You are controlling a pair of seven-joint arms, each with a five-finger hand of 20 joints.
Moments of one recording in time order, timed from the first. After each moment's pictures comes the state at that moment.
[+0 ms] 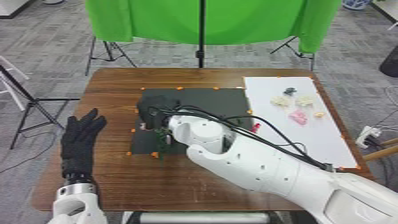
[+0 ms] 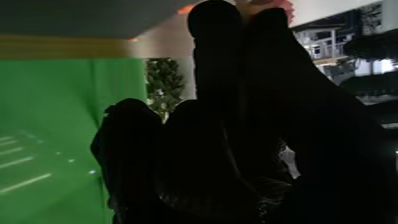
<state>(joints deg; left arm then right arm) 122.7 -68.9 -90.3 -117.4 52.1 21.7 20.2 -47.1 -75.2 19.6 -83.8 -126.4 -4.7 14.1</state>
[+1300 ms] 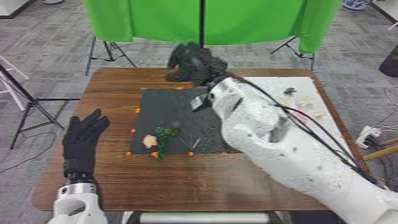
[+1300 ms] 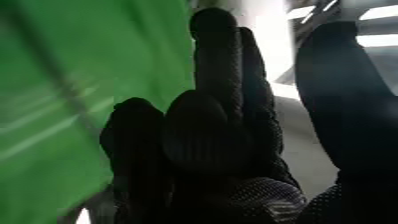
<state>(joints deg) 122.9 -69.1 -90.7 -117.6 52.5 20.6 18.7 -55.3 -61.9 40.8 -105.8 -125.1 2.7 21.9</state>
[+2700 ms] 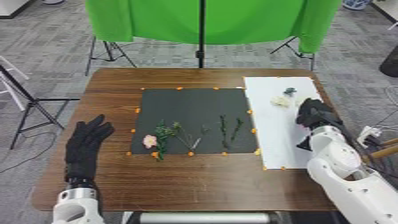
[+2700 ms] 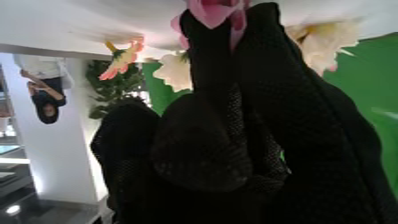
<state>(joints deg) 125.0 -70.3 -91.4 -118.6 53.7 19.1 16.3 -88.2 -47.5 69.5 -95.4 -132.6 6.0 32.2</state>
